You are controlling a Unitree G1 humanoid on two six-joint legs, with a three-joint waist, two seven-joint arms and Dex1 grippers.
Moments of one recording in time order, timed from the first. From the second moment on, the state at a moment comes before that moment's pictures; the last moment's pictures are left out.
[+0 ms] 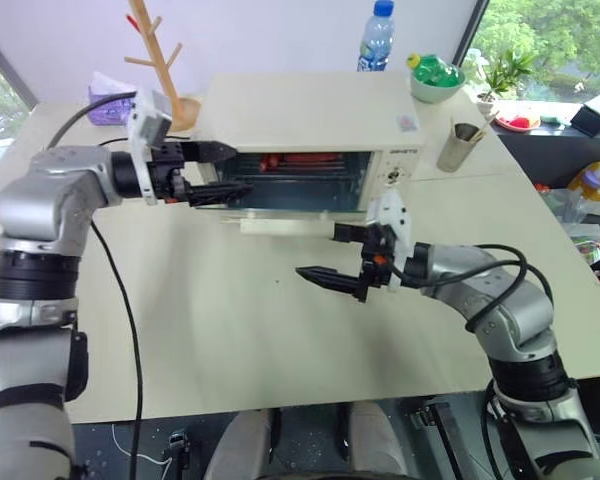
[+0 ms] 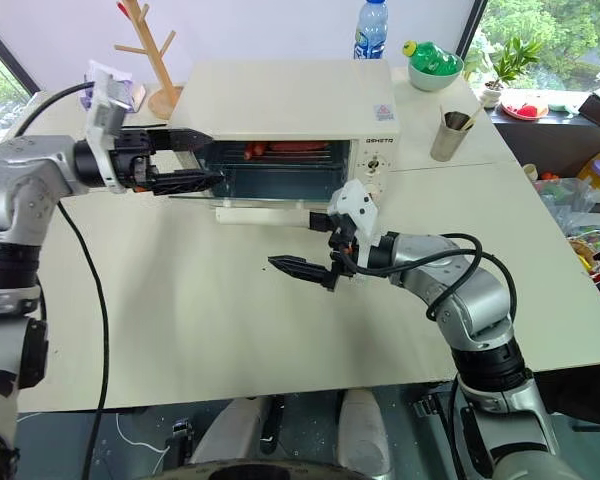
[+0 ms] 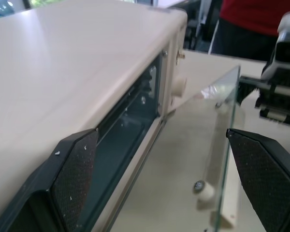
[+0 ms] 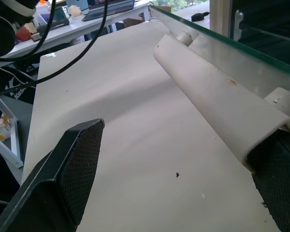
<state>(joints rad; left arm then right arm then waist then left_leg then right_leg) -0.86 0.74 -0.04 0.24 -0.49 0.53 -1.23 -0.43 -0.49 0.08 -0.39 0.59 0.77 0.80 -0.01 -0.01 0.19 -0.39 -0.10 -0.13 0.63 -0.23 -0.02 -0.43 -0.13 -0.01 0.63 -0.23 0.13</state>
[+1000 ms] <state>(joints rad) -0.87 0.66 -0.07 0.45 -0.31 0.36 -1.28 -0.43 -0.52 0.09 -0.41 0.56 0.76 0.75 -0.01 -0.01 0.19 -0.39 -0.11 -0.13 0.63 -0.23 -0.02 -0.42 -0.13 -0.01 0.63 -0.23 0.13</state>
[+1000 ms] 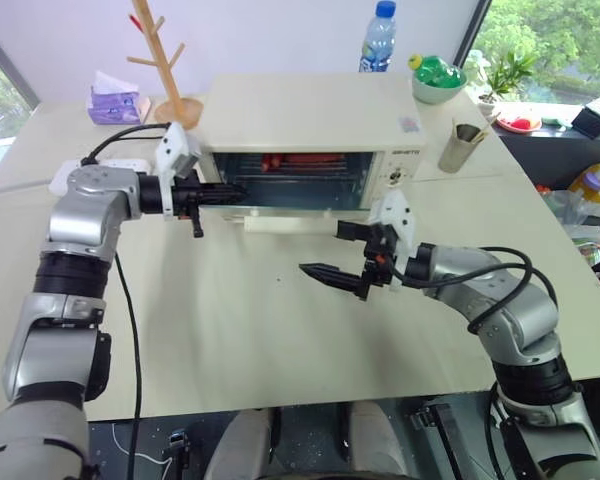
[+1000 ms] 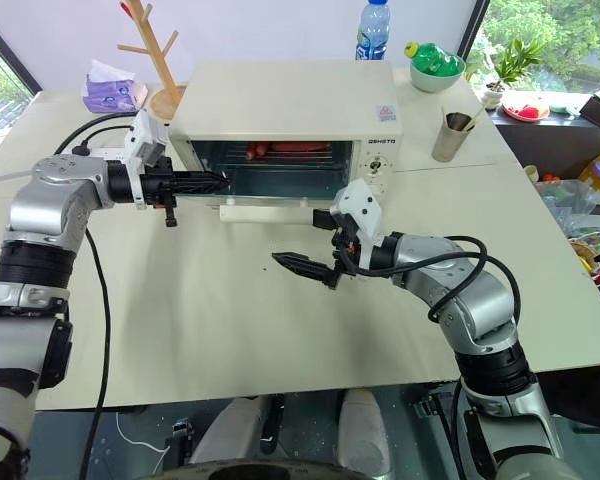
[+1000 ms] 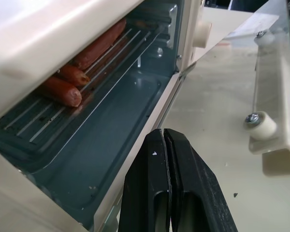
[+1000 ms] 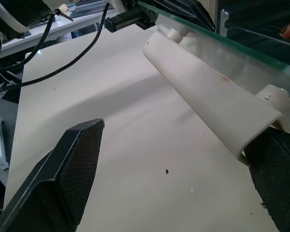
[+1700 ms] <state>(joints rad) -0.77 0.64 -0.05 0.38 -0.32 0.39 -1.29 -0.16 -0.89 -0.24 -0.60 0.83 0.91 0.93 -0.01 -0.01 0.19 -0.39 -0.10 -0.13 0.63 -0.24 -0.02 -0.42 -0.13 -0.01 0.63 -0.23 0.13</state>
